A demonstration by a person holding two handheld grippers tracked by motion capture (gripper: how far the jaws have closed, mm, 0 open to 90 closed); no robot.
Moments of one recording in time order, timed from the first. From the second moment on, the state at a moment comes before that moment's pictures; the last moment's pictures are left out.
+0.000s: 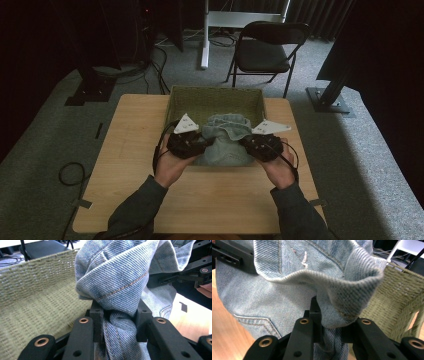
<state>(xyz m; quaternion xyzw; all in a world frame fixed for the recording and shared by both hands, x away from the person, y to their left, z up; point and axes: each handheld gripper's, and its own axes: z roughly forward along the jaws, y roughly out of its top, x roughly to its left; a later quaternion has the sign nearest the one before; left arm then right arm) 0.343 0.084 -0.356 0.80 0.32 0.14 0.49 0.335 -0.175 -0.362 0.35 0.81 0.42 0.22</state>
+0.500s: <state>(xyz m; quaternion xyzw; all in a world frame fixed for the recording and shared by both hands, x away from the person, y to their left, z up) 0.412 0.087 -0.346 0.80 0.30 0.17 0.49 0.394 -0.168 -0.349 0.37 0.79 0.42 0.24</state>
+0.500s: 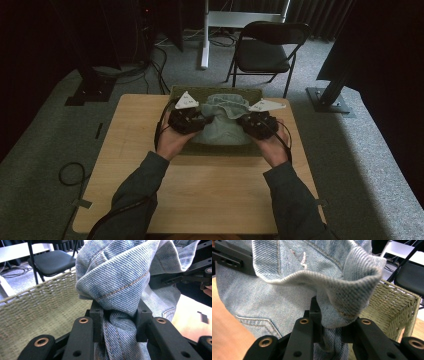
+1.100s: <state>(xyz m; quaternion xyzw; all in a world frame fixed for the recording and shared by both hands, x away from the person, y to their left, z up) 0.481 0.090 -0.374 0.80 0.34 0.16 0.47 0.464 -0.154 -0.377 0.40 0.78 0.41 0.25</state>
